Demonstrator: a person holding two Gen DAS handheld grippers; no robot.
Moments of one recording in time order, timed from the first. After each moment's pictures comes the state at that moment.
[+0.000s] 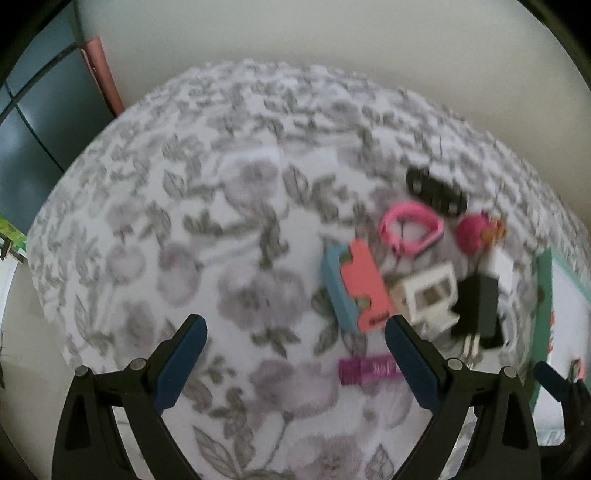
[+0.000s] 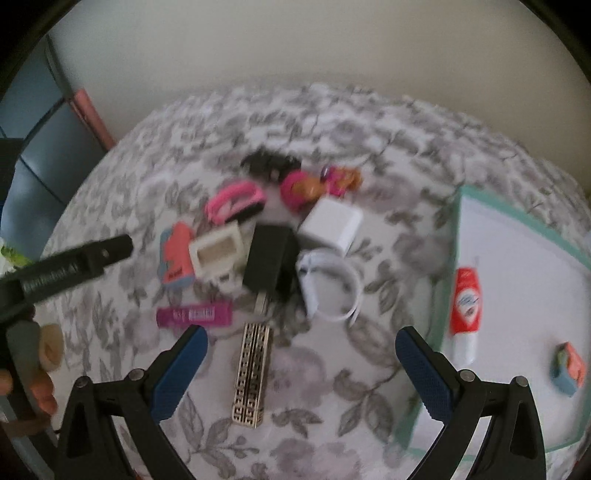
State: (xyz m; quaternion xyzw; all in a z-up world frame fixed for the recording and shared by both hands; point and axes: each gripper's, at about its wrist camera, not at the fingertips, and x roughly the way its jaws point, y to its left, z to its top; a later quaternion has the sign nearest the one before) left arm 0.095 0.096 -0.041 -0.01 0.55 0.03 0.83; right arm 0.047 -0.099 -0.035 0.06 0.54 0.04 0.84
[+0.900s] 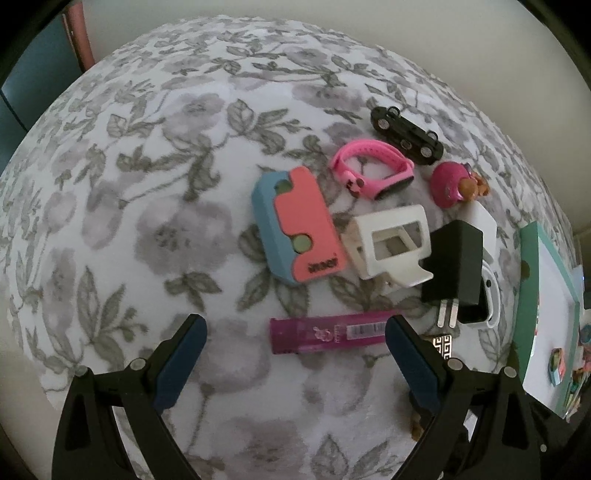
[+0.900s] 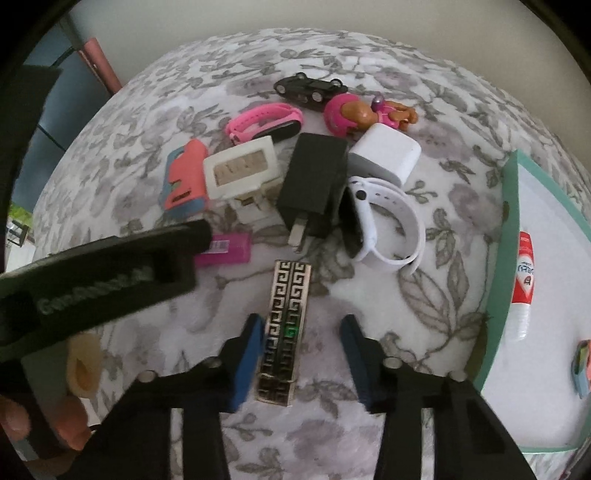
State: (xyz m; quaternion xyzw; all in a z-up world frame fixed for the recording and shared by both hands) left arm 0.088 0.070 -0.074 -0.06 0.60 -0.01 0.80; right arm 0.048 -0.065 -0.071 0.02 0.59 0.07 0.80
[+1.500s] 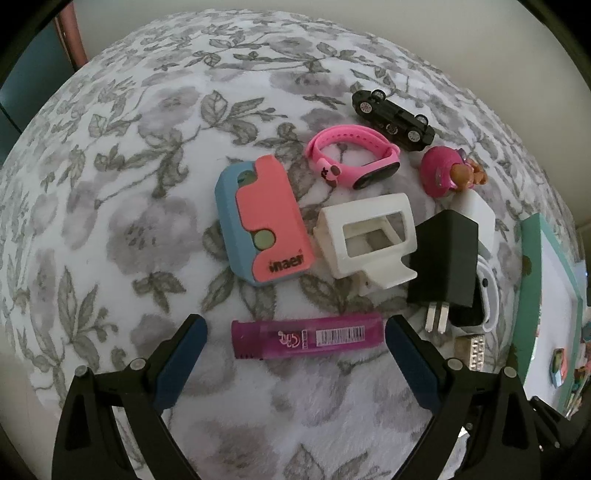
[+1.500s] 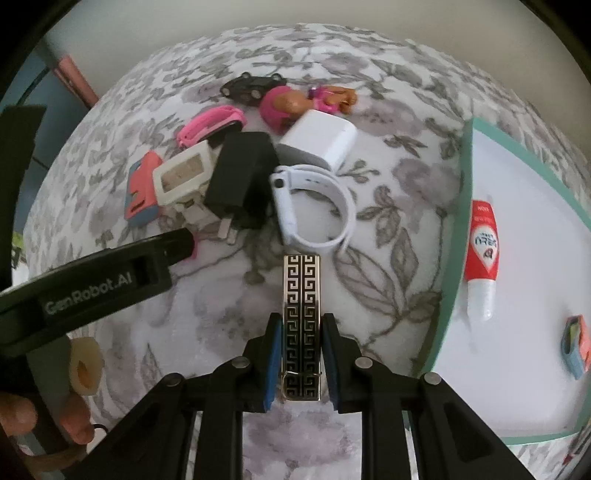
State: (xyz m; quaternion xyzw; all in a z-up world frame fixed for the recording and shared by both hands) left arm 0.102 0.037 -0.087 -0.05 0.61 -0.01 0.79; right arm 0.041 -0.113 -0.069 0.05 0.61 0.03 0.79
